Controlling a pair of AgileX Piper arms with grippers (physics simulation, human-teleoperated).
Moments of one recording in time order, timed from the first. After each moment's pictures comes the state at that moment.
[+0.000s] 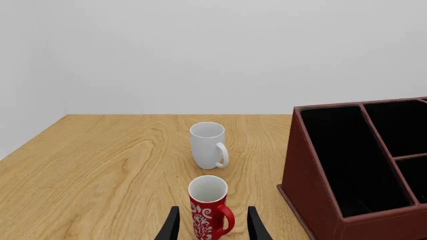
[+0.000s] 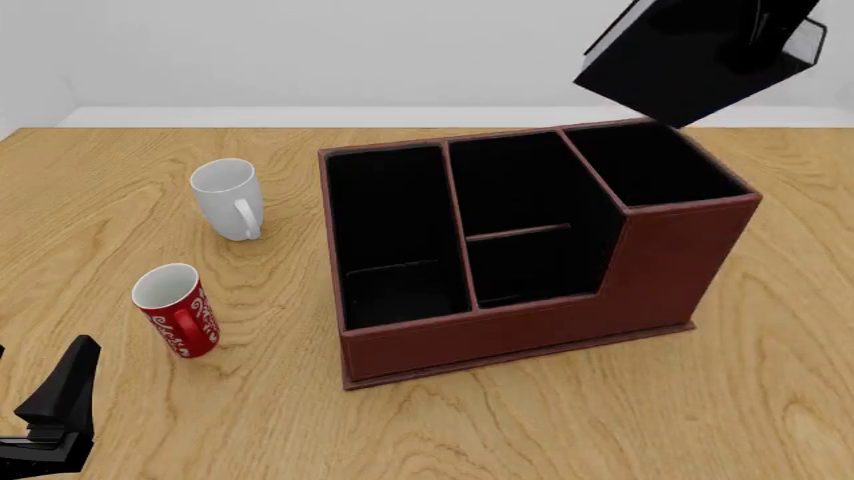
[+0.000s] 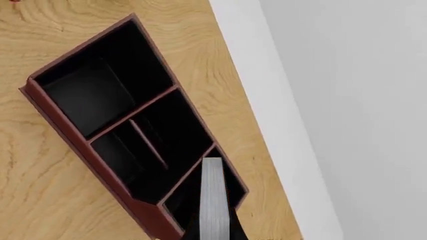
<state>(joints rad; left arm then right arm) 0.00 0.01 0.00 0.00 0.00 0.39 1.34 -1.84 1.22 -0.91</state>
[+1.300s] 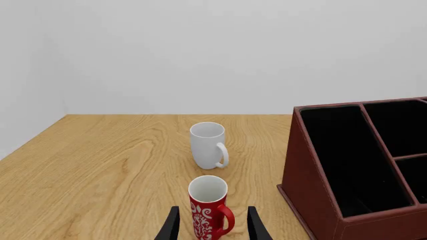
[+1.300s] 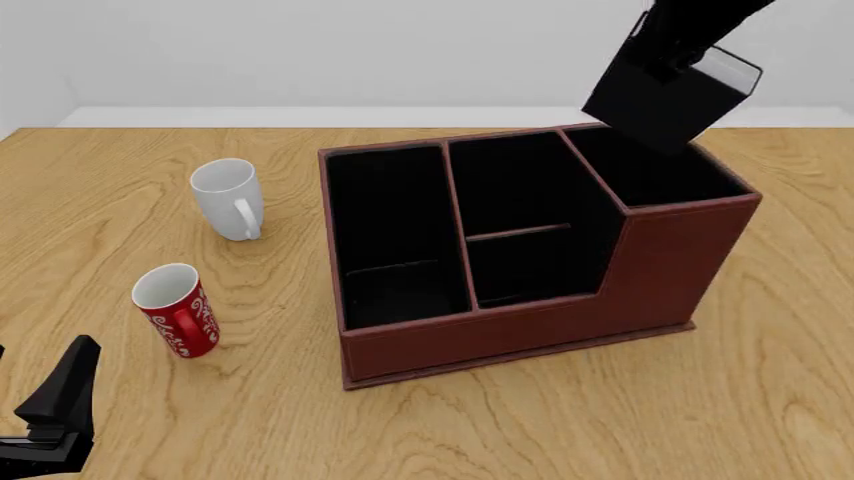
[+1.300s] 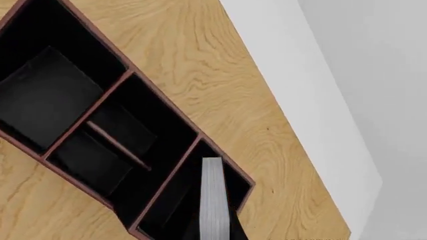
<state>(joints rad) 0.00 0.01 0.00 0.00 0.00 0.24 1.60 -1.94 1.19 -0.83</state>
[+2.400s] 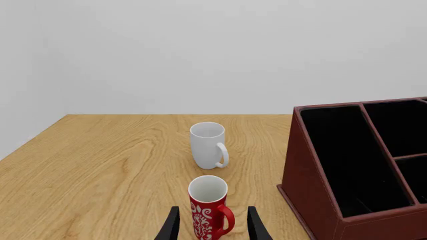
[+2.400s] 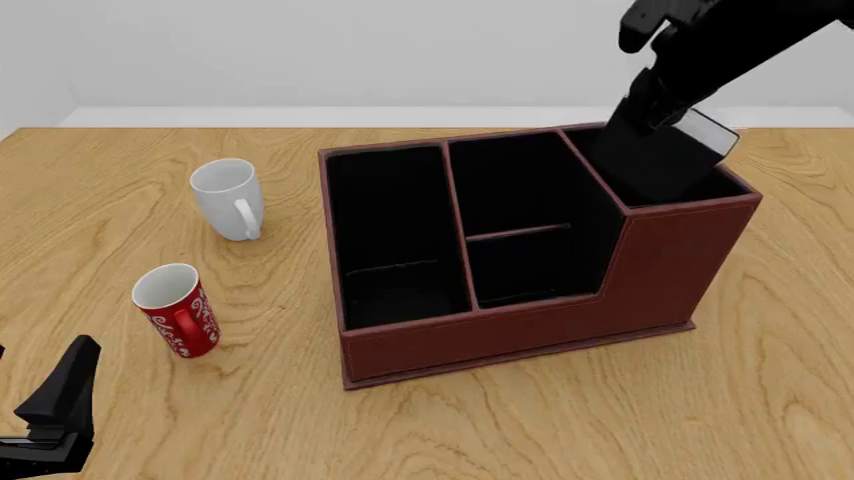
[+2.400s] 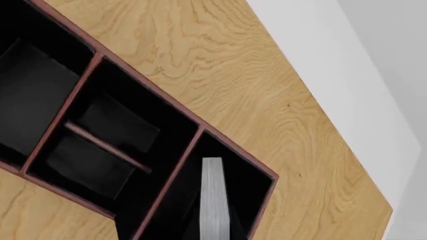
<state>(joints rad) 0.00 0.01 0.00 0.00 0.00 0.18 1.61 -1.71 1.01 -0.74</state>
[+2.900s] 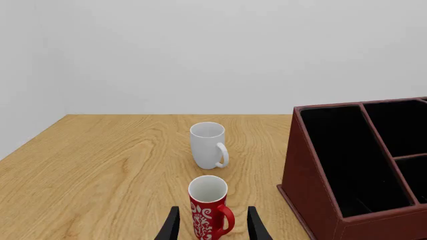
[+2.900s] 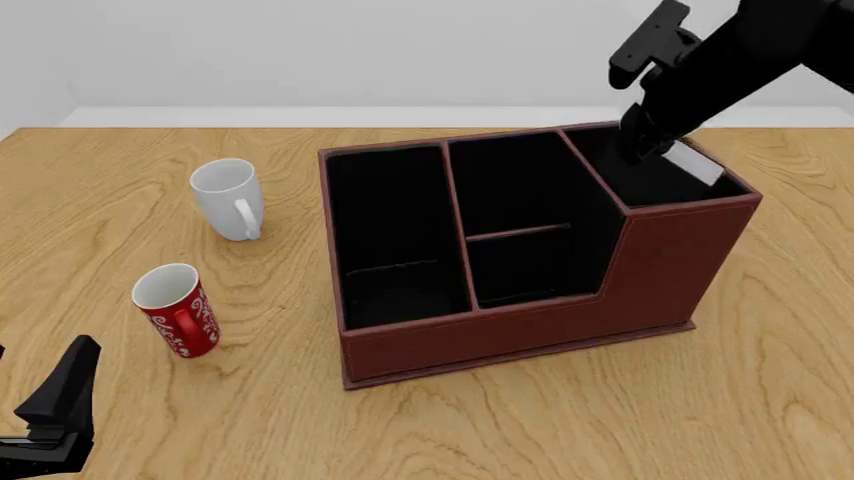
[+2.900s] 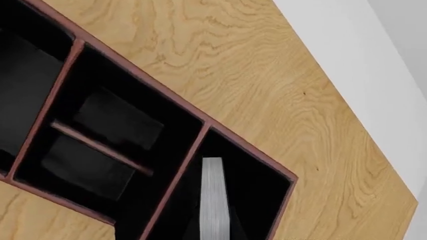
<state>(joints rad) 0.00 0.01 0.00 0.00 0.00 0.16 1.65 -1.61 0.94 -0.71</state>
